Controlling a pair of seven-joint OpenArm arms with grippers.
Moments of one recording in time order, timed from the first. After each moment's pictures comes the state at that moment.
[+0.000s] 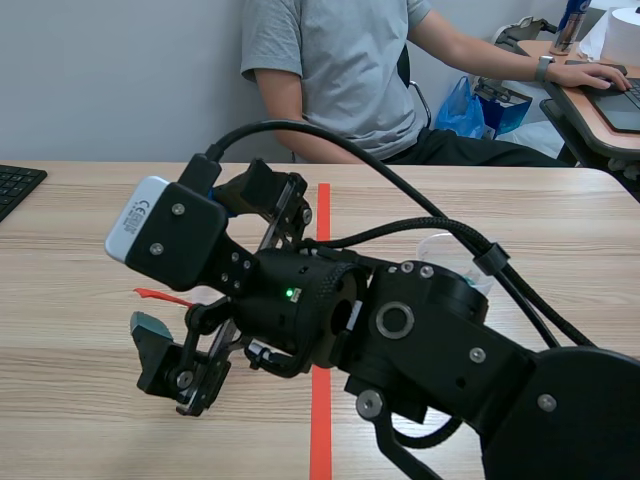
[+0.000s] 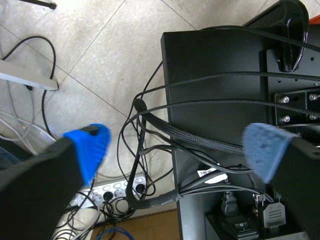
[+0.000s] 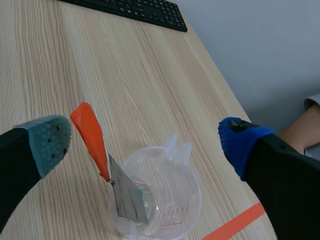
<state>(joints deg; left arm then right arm) 47.4 -28.3 -4.0 58.6 -18.5 -26.0 -20.2 1.7 14.5 -45.8 95.8 -18.2 15.0 0.2</state>
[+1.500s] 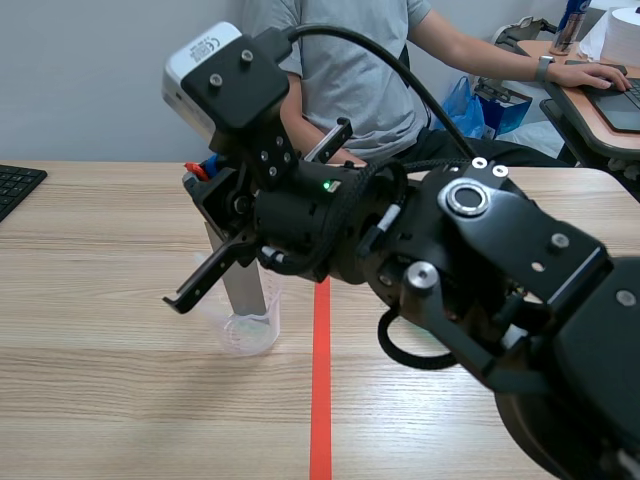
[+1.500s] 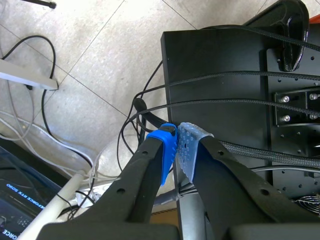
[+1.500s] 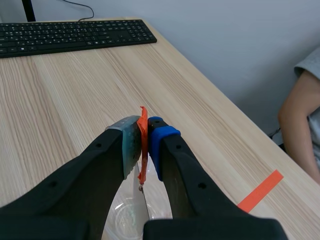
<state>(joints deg) 47.3 -28.3 -4.0 58.6 -18.5 -25.9 -20.1 4.5 14.5 -39.4 103.1 2.7 14.0 -11.6</state>
